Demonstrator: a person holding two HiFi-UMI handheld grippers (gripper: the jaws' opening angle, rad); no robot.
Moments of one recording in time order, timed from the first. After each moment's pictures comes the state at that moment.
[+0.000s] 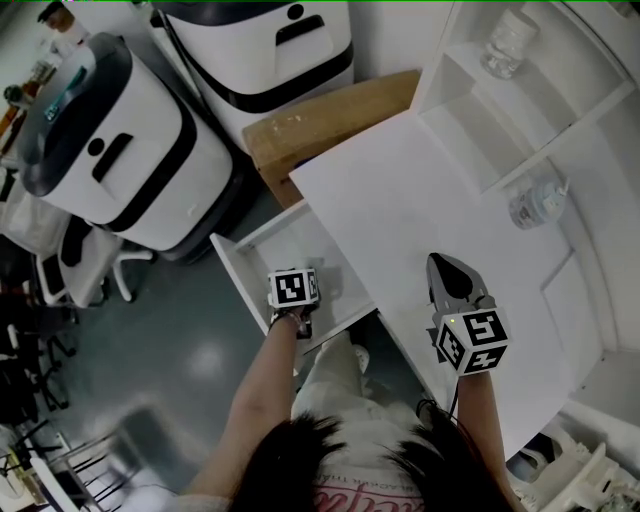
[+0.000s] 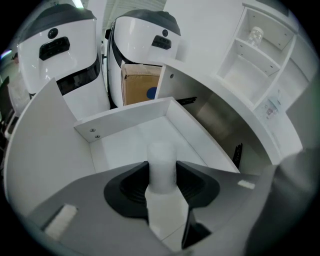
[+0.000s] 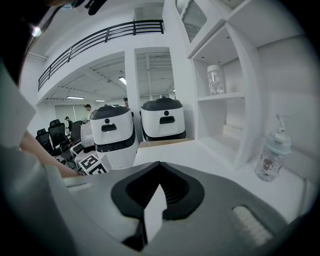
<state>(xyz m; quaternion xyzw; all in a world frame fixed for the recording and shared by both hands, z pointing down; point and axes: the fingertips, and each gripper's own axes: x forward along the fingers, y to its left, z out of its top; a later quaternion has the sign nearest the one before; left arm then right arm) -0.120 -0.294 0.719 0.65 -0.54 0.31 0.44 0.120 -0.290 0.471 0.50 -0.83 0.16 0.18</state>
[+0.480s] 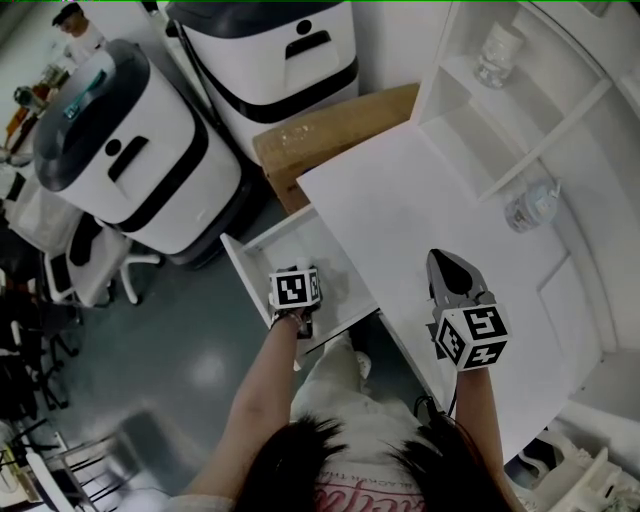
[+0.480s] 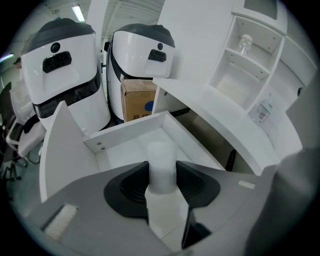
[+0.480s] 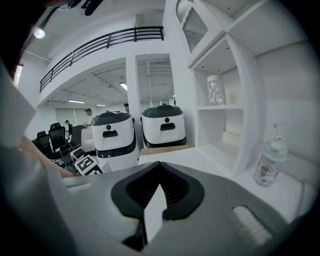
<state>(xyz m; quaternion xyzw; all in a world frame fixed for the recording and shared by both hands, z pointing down) -0.122 -0.296 0.677 0.67 -0.56 0.29 0.40 0.117 -0.286 0.442 0.51 -0.84 0.14 0.15</state>
